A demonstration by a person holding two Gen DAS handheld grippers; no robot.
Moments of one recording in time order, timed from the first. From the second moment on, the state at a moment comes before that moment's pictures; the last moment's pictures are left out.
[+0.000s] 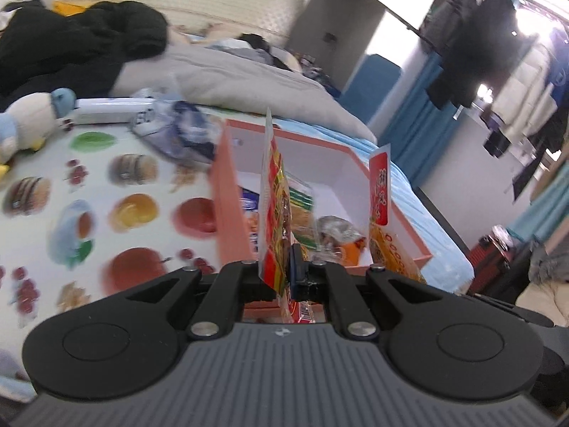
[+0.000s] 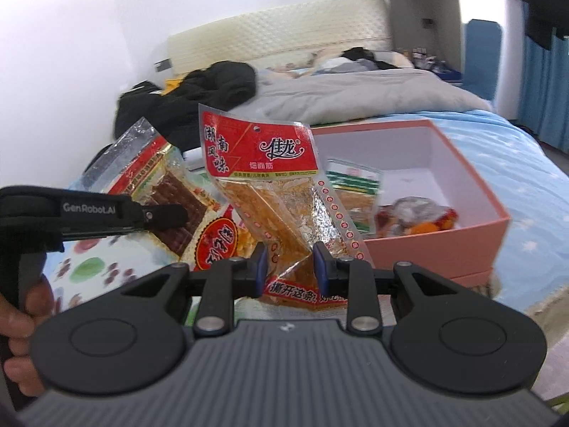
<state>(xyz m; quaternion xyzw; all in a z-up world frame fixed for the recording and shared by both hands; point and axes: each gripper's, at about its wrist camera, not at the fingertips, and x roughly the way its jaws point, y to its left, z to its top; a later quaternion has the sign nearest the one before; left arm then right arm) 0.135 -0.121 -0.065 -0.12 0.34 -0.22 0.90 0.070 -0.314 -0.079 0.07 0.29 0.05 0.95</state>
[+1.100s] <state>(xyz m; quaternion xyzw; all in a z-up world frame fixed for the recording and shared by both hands) 0.377 -0.243 -0.114 -0.04 0.46 -0.20 0.87 0.266 -0.421 -0.134 0.06 0.38 0.00 0.92</state>
